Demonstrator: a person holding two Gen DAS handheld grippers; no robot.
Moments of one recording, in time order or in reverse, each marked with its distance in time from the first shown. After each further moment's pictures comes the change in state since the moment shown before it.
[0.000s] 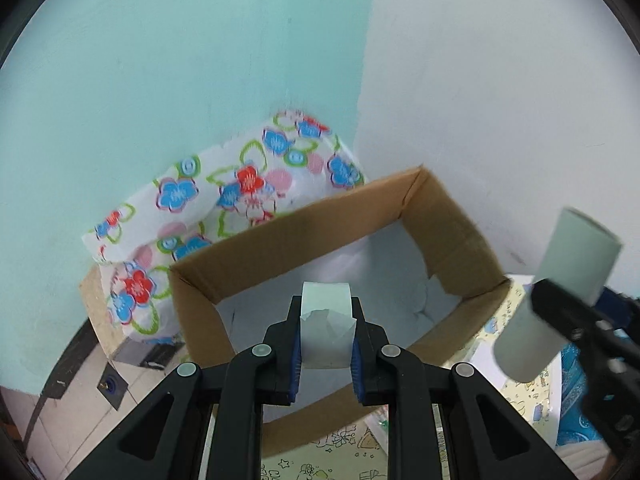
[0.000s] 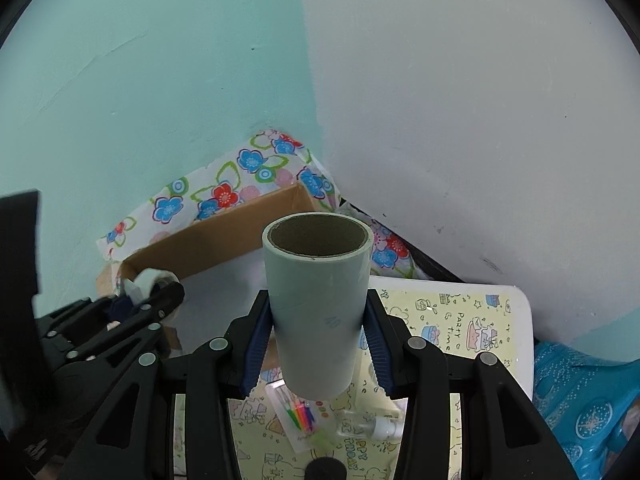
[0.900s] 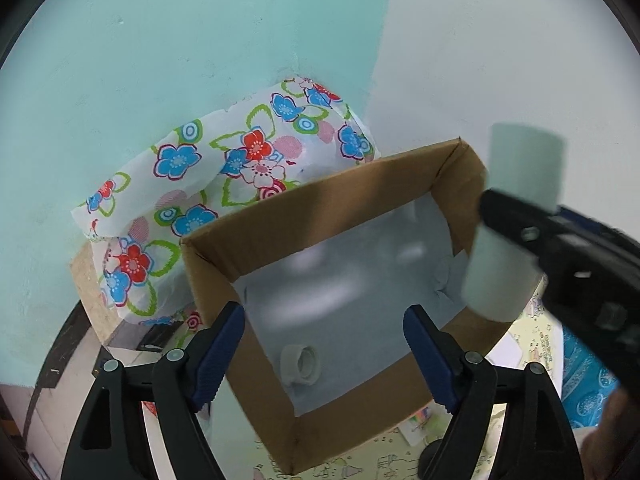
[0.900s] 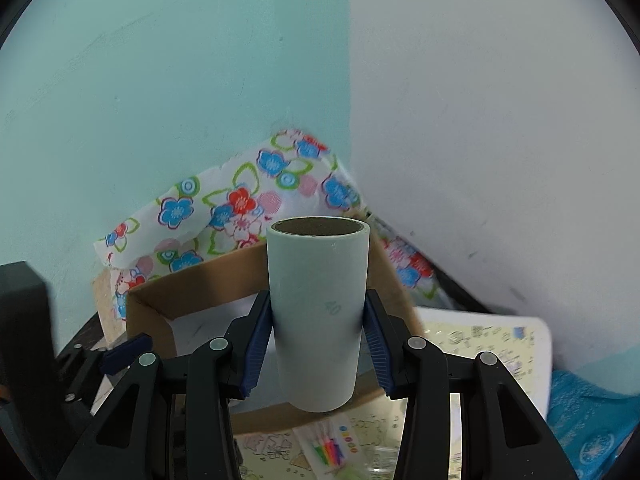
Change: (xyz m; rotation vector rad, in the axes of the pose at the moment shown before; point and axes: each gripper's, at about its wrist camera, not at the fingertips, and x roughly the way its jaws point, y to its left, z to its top) left arm 0.021 0.031 -0.002 -0.028 0.093 -0.038; right arm 0.050 0.051 0.031 -0.073 0.030 0.017
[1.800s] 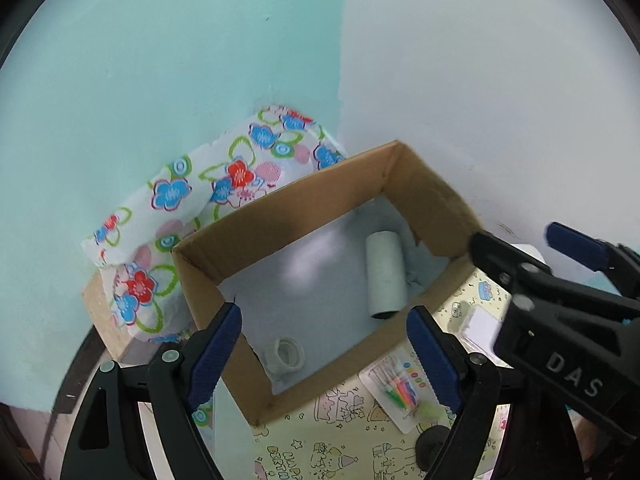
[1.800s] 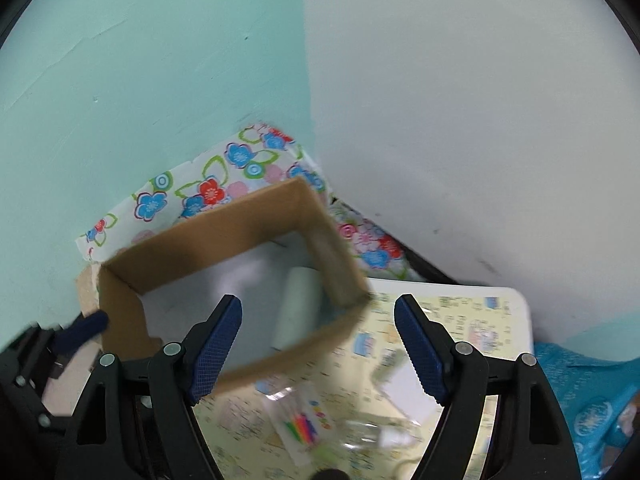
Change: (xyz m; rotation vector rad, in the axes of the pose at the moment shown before) left arm -0.046 -0.045 -0.017 0.106 -0.100 0.025; right arm -0.035 -0.037 -0.036 -0.010 -0.005 -0.085
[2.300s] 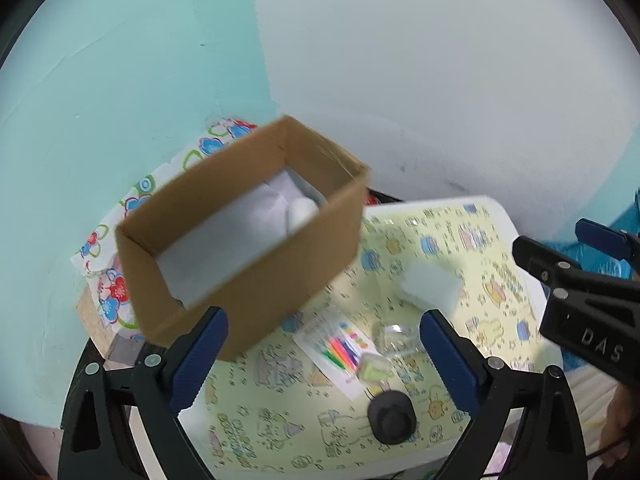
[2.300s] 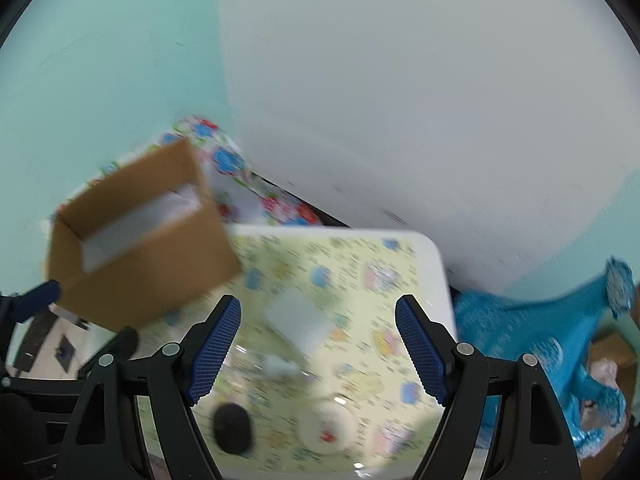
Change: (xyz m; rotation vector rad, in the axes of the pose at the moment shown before) left arm -0.021 -0.099 -0.060 0.150 -0.032 -0.006; right arm -0.044 -0.104 -0.084 0.059 0.025 -0.141
